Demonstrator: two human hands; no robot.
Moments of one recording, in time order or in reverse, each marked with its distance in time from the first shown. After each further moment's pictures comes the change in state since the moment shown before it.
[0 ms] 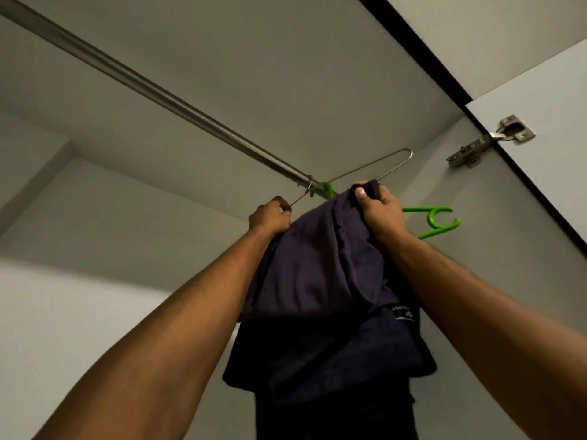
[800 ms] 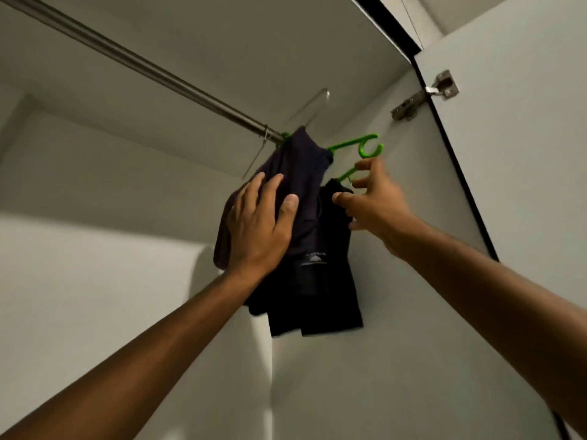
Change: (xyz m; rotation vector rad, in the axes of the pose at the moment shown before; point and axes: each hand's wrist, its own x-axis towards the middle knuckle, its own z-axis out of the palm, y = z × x) left_hand -0.227 0.064 -0.005 -0.115 0.257 0.301; right_hand -0.100 -0.057 -0.109 -0.458 -0.222 0.126
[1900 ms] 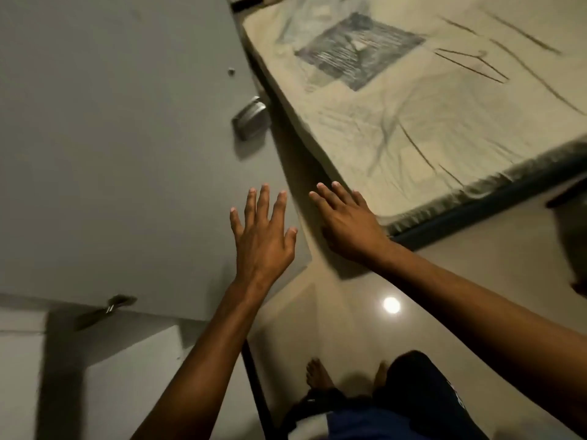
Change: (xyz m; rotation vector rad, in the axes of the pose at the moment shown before) left_hand -0.662 0.596 -0.037 -0.686 -1.597 0.375; right_hand -0.768 0.050 -0.486 -1.283 -0.517 1.358
